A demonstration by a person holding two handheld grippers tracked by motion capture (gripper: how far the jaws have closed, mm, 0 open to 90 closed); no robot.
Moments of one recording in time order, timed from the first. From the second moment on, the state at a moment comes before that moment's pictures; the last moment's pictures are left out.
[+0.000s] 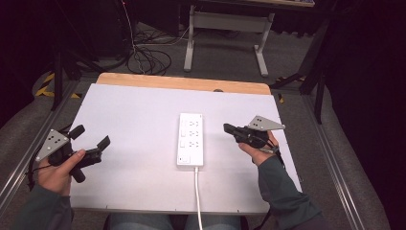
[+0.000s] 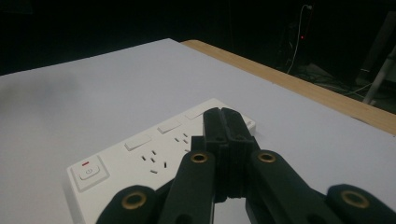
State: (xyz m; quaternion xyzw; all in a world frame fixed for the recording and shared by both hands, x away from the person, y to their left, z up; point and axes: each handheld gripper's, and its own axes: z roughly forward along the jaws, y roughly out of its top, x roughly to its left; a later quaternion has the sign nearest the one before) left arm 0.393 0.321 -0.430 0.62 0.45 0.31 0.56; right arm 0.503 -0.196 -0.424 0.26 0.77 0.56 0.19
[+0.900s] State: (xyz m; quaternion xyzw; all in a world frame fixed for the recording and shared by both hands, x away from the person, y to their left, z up) left arm 0.394 0.321 -0.430 0.62 0.45 0.31 0.56; right arm 0.477 -0.223 -0.420 0.24 0.73 0.60 0.20
